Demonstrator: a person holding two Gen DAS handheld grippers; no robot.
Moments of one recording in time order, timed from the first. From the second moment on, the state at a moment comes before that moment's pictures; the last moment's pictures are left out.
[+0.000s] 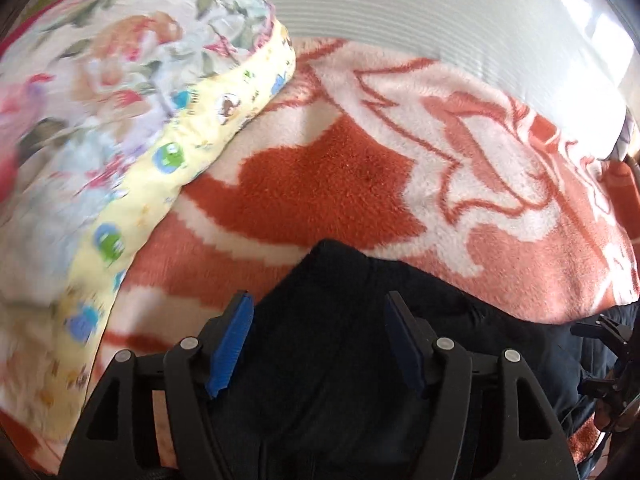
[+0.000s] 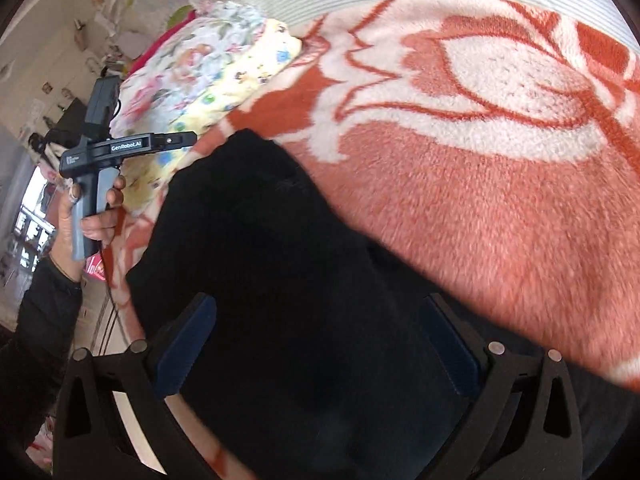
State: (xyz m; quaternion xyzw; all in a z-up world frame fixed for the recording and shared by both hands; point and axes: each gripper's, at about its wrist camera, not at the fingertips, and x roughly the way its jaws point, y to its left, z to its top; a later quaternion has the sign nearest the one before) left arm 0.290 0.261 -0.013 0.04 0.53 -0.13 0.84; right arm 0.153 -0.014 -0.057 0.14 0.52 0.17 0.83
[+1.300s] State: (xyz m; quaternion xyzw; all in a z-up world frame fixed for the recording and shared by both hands) left arm 0.111 0.375 -0.007 -0.07 0.46 -0.07 0.88; right arm 0.070 0.103 -0.067 0.06 0.54 0.33 0.77
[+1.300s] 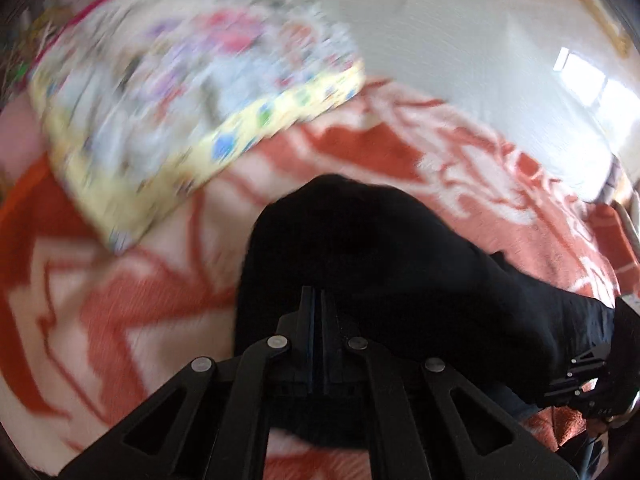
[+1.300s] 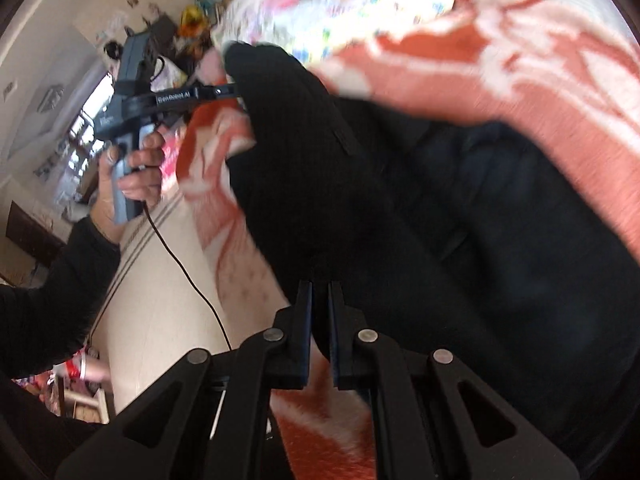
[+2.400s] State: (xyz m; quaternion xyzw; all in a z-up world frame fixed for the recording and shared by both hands) left arm 0.055 0.358 -0.061 -0.21 0.49 0.06 0.84; right arm 0.198 0.068 -0.096 0.11 0.53 0.14 0.83
